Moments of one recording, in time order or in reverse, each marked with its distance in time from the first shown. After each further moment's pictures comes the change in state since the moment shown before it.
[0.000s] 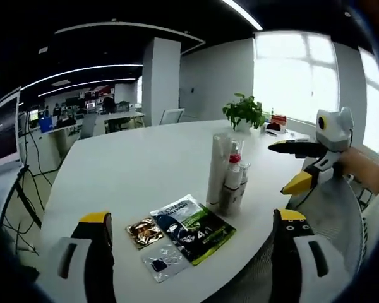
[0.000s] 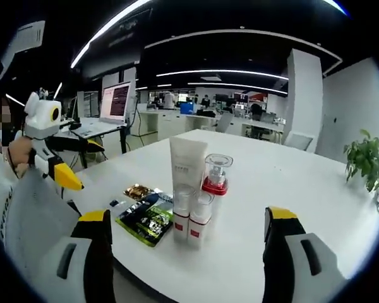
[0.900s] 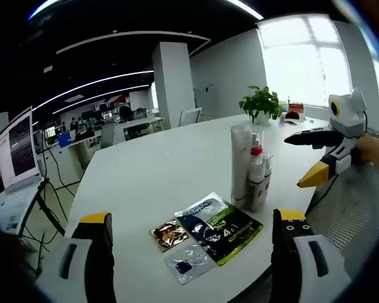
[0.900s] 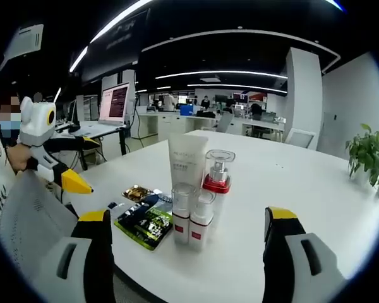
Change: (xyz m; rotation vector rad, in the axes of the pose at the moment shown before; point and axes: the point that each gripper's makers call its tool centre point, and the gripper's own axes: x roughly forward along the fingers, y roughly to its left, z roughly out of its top) left arm 0.004 0.027 0.000 0.127 0.013 0.170; right arm 0.014 -0.005 -0.017 0.070 0.019 -0.015
